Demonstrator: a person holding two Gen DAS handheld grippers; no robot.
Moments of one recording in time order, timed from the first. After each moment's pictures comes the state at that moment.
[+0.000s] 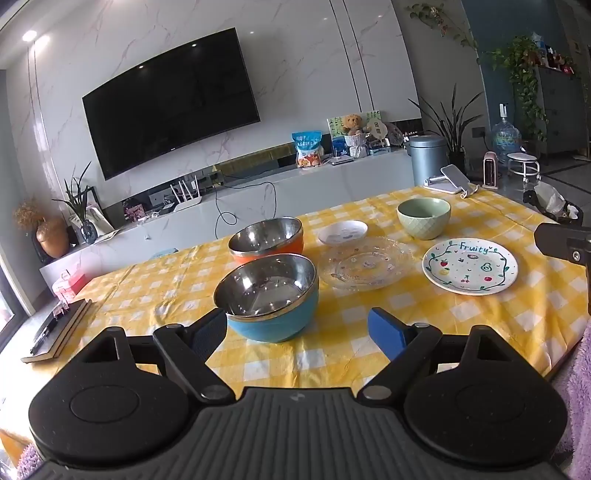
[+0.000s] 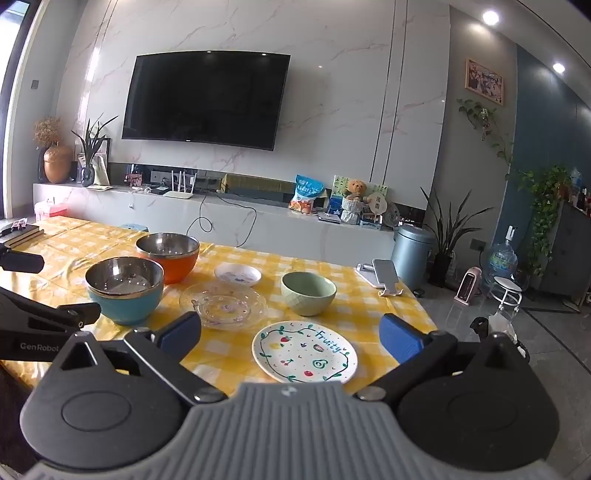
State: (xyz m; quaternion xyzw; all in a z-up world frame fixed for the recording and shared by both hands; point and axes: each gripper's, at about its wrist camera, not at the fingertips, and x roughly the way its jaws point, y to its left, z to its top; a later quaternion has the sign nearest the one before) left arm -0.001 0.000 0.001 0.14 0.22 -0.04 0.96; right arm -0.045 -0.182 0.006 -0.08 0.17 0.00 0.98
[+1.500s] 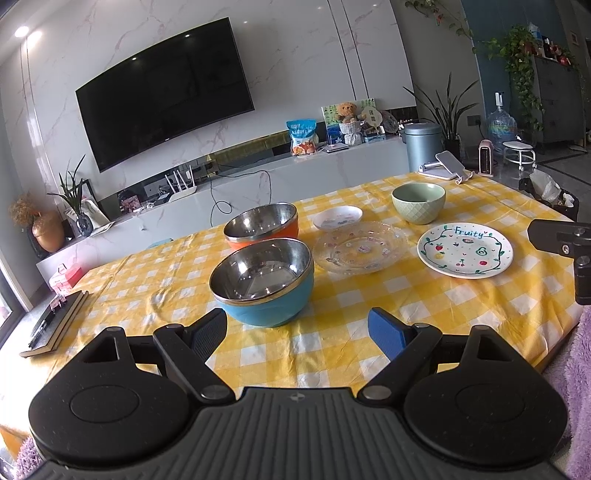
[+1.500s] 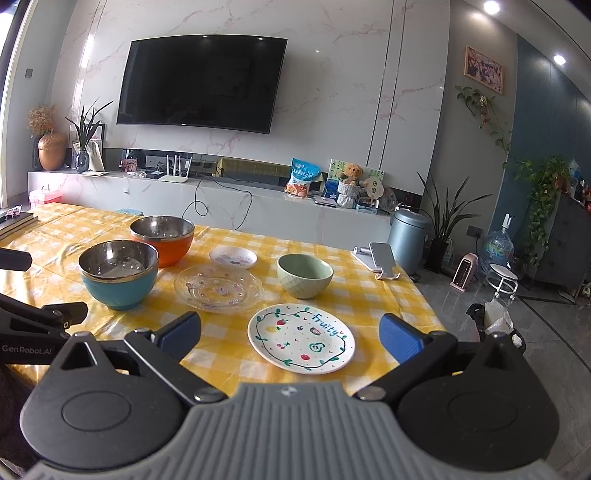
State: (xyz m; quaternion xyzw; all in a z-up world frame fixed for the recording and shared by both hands) left arm -0.004 0.001 -0.007 0.14 0.25 -0.04 0.96; right arm -0.041 -0.184 -0.003 -0.08 0.20 -0.01 0.98
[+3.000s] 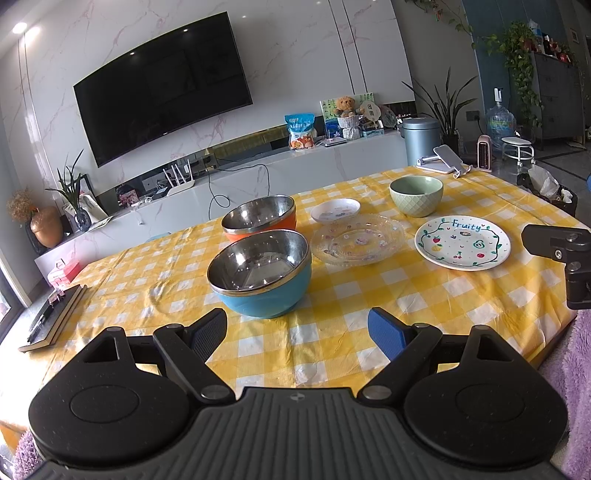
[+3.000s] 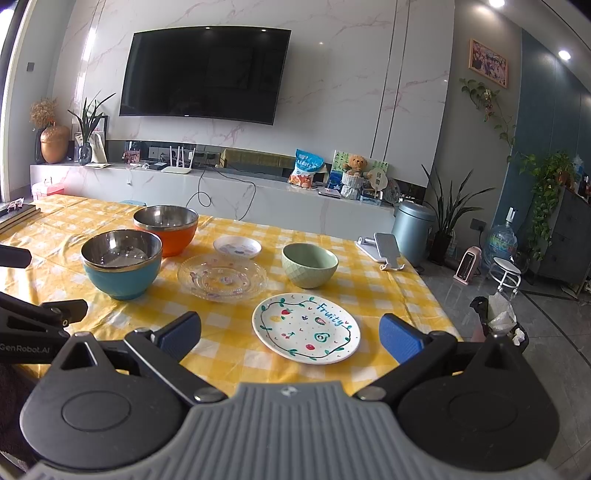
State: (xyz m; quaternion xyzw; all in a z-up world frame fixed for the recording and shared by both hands) left arm -0.006 0.002 -0.010 0.14 0.26 -0.04 0.96; right arm -0.038 -0.182 -0.004 -0.08 0.21 0.00 0.97
